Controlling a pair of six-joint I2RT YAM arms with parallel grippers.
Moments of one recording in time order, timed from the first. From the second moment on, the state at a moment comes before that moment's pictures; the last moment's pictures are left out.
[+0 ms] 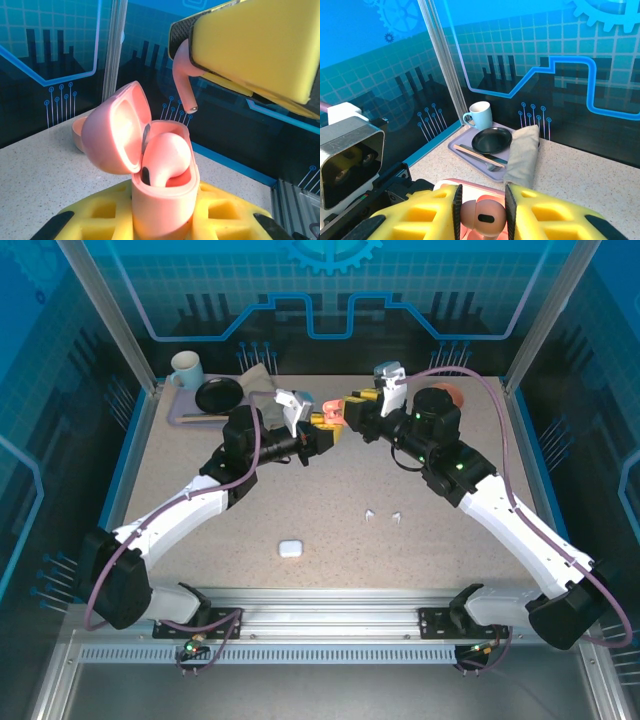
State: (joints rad) left arm -0.50 1.37 1.03 0.33 0.58 -0.22; right arm 0.60 1.24 1.27 -0.14 -0.12 0.21
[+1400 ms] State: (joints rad) left arm -0.50 1.37 1.03 0.32 0.58 -0.21; right arm 0.58 1.25 1.24 -0.13 -0.14 0.23
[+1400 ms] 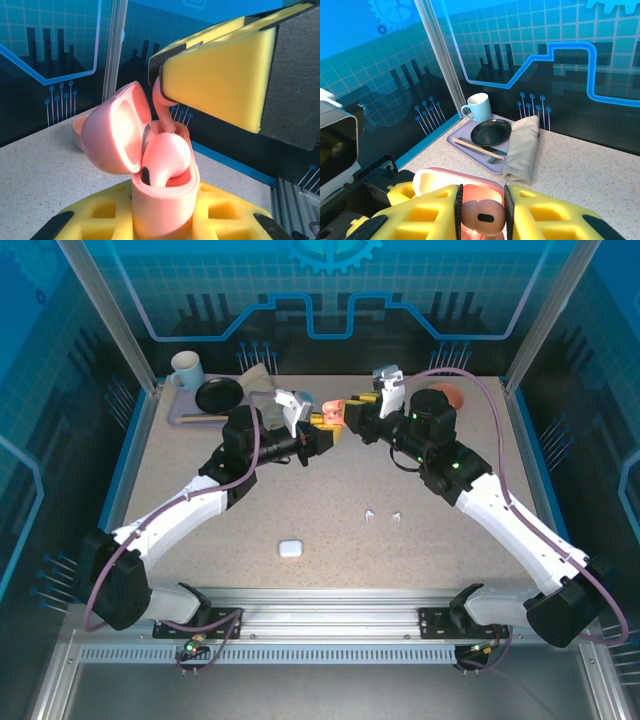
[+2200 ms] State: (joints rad) left arm -0.50 1.37 1.03 0.31 0.57 -0.21; right arm 0.58 1.26 1.24 -0.13 -0.24 0.20
